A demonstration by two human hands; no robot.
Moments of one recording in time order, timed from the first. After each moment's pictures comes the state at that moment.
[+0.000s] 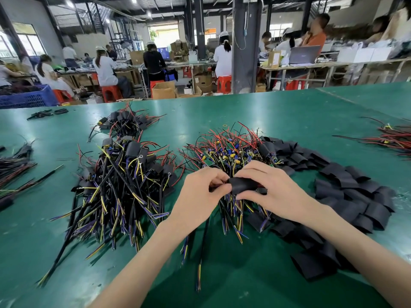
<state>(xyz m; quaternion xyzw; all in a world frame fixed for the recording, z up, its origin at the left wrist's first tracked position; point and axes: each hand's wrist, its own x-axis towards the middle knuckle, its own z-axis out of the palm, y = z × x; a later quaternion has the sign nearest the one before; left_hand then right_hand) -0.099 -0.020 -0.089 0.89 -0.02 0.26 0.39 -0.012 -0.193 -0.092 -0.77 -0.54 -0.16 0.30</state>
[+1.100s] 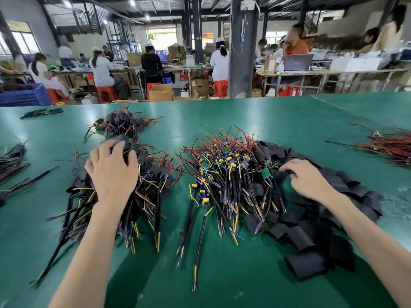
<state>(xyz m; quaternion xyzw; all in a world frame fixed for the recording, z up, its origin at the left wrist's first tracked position) -0.103 0.117 -0.077 0.85 0.30 0.42 0.10 0.083 -0.256 -0.117 -0.96 -0.24 -0.09 0.15</state>
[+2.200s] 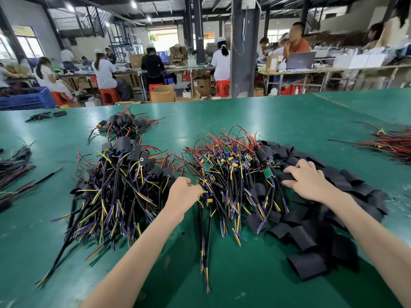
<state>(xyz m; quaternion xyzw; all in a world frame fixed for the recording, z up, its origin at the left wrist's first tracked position) -0.061 0.023 -0.123 0.78 0.26 0.10 0.56 0.082 -0.253 -0.123 -0.98 -0.18 -0.03 0.07</state>
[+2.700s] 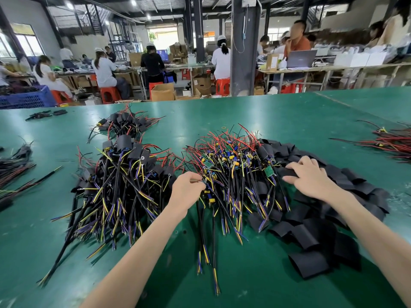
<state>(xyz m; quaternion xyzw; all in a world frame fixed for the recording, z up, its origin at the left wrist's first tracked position) -0.055 0.022 -0.124 0.81 0.23 0.14 0.52 0.080 -0.252 -0.120 -0.98 -0.16 -0.05 0.10</state>
